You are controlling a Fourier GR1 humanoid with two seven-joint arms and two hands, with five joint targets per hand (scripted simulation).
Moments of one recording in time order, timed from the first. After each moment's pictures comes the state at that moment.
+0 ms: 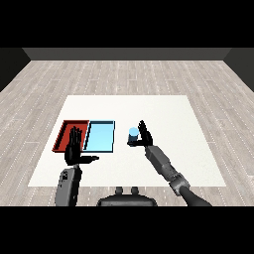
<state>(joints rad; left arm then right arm) 0.00 0.04 0.07 -1.59 0.16 -0.07 -0.44 -0.70 0.00 0.25 -0.45 -0.57 -0.03 -0.61</state>
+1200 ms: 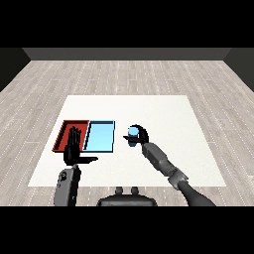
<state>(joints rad) 0.01 0.05 0.08 -1.60 0.17 -0.10 -0.44 -0.81 0.00 0.47 -0.36 -0.75 -0.22 -0.57</state>
